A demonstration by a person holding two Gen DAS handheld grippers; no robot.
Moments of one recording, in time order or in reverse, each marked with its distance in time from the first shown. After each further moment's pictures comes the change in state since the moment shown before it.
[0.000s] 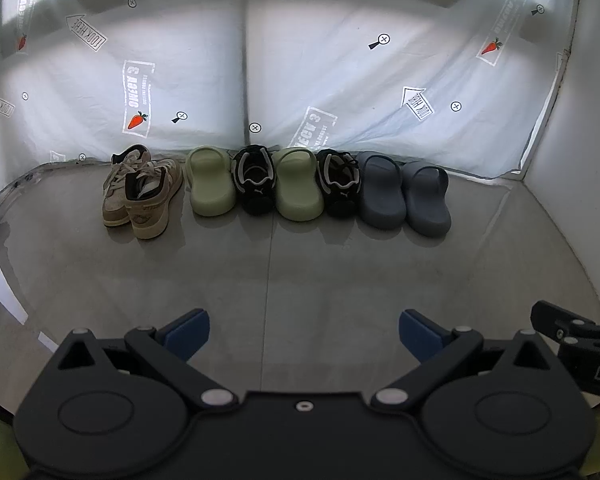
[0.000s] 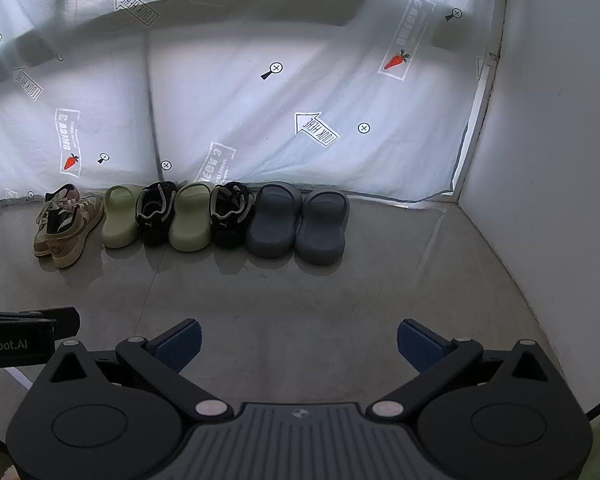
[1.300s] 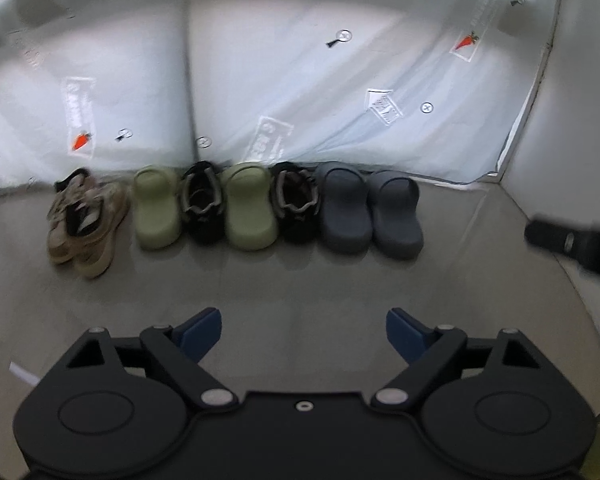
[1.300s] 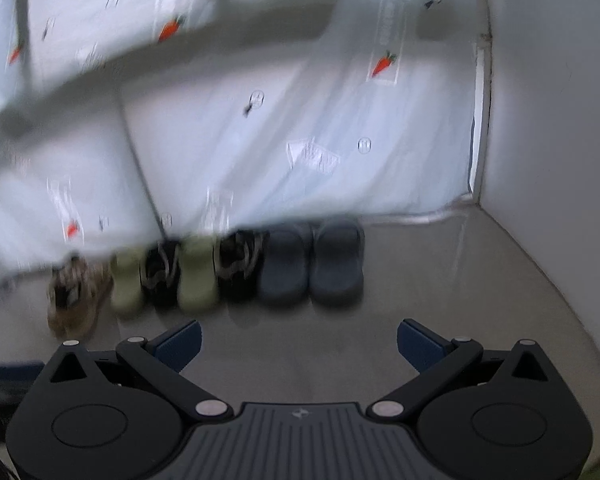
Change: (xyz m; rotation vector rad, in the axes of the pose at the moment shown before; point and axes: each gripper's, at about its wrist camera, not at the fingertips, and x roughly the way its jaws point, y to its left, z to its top) left arm 0.080 -0.048 0.062 0.050 -0.001 -0.137; right arm 0.052 -0.054 0.061 0.186 -0.122 0.125
